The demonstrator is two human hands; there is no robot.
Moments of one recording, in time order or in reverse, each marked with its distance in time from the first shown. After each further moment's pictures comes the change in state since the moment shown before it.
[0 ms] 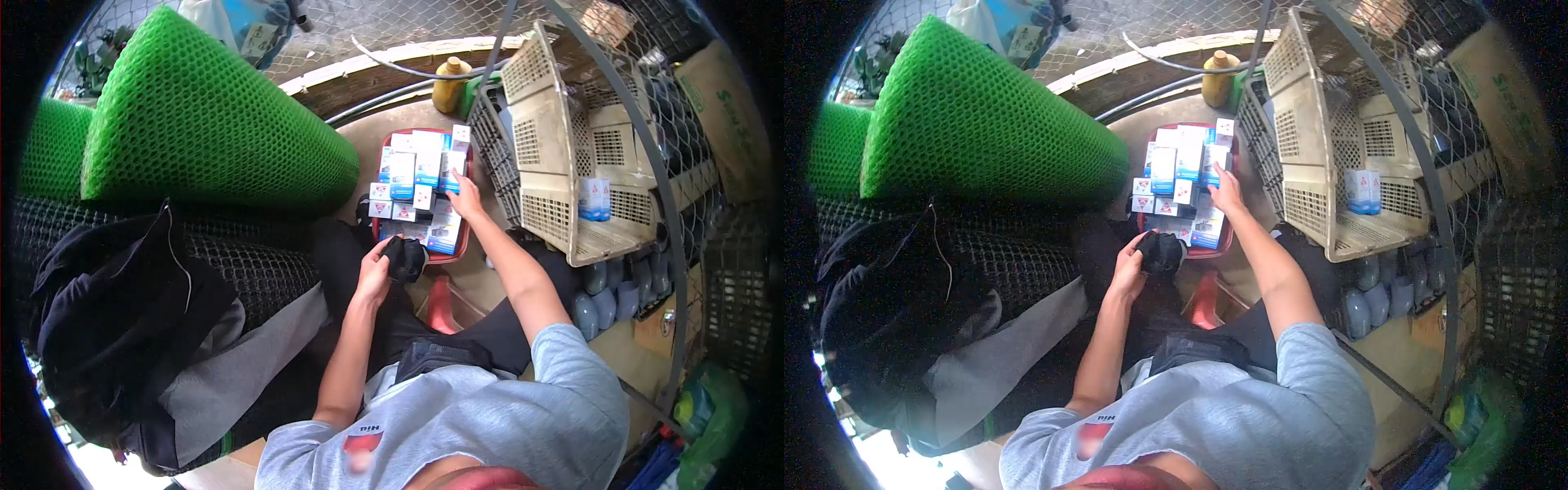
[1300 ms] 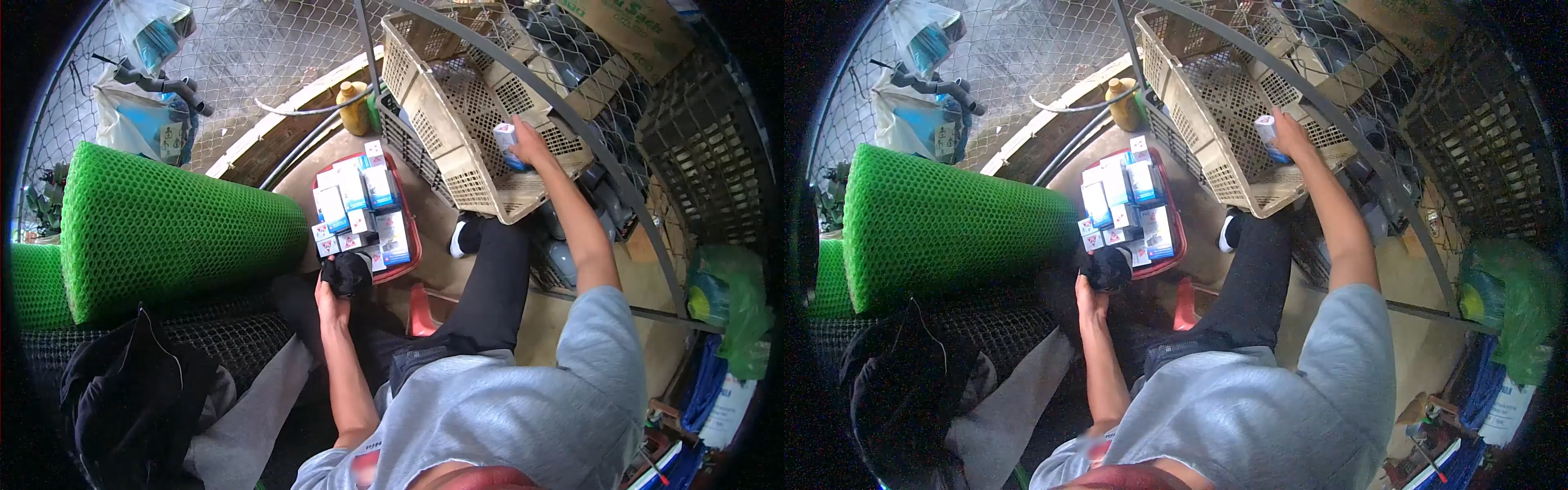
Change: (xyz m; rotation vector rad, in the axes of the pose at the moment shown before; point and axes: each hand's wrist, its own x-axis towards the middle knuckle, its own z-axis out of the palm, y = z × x) left_hand 0.034 -0.014 -0.028 -0.138 -0.029 0.110; right_hand -0.058 0.075 -0.362 -0.567 0.138 0.319
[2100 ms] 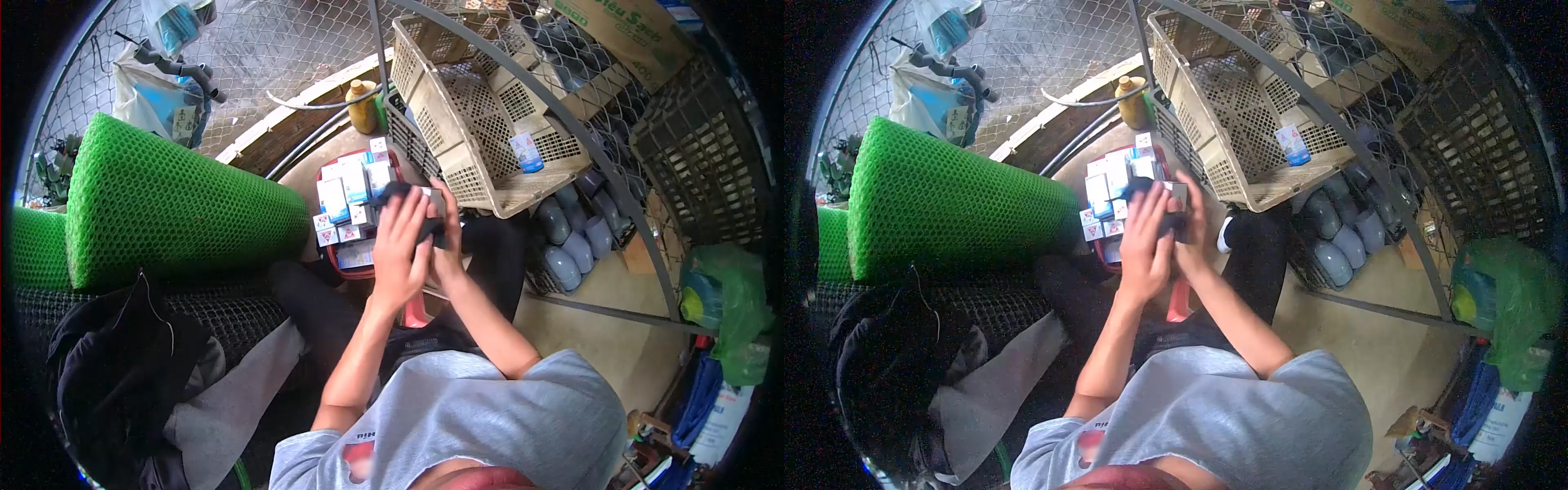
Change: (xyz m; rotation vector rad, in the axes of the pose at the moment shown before) left_hand -0.091 0.032 0.232 1.224 -0.513 0.966; right_hand -0.237 -0.266 0.009 1.649 0.317 -0.177
